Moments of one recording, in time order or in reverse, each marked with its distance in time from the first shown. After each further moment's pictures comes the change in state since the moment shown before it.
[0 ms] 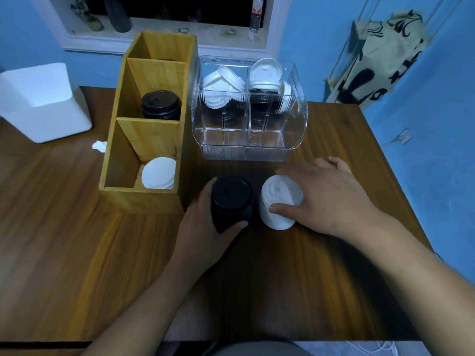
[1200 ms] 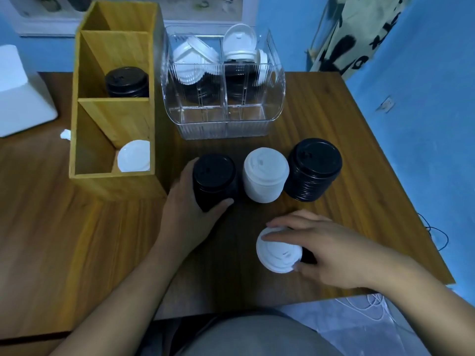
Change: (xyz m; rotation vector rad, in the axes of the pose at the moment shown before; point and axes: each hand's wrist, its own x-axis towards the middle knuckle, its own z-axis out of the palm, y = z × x) left_hand -0.001 0.000 0.001 0.024 -0.009 -0.006; right_hand -0.096 0.022 0.085 0.395 -0.195 -0.388
